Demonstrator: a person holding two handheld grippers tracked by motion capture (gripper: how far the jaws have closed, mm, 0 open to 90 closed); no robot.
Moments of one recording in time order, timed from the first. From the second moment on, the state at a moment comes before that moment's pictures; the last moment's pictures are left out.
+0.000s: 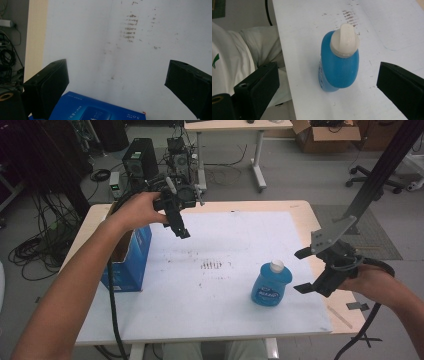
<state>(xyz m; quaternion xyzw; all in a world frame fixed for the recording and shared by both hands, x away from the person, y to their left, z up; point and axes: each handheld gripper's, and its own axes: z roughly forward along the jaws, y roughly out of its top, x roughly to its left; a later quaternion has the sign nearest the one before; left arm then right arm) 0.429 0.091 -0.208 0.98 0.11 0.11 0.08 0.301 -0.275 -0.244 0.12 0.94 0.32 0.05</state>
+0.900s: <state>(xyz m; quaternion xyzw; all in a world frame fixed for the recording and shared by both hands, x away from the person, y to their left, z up) 0.432 0.087 -0.211 0.98 0.11 0.11 0.08 0.307 -0.295 -0.286 0.13 0.92 0.37 0.05</state>
